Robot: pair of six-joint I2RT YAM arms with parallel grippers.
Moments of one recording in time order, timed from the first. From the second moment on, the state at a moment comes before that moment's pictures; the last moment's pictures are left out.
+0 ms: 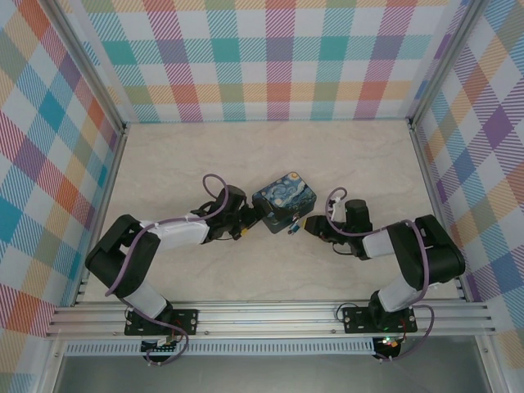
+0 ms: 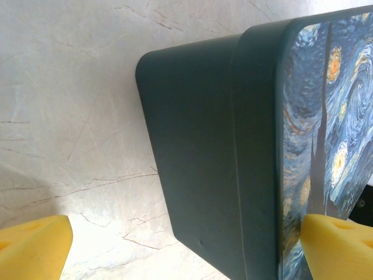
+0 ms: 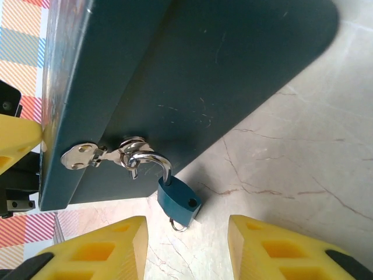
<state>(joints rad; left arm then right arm) -0.65 1.60 0.76 0.04 0.16 -1.16 0.28 1.60 0.34 0.61 -0.69 0.73</state>
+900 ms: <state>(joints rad) -0.66 1.60 0.76 0.05 0.16 -1.20 0.29 1.83 0.35 1.00 -0.78 0.90</state>
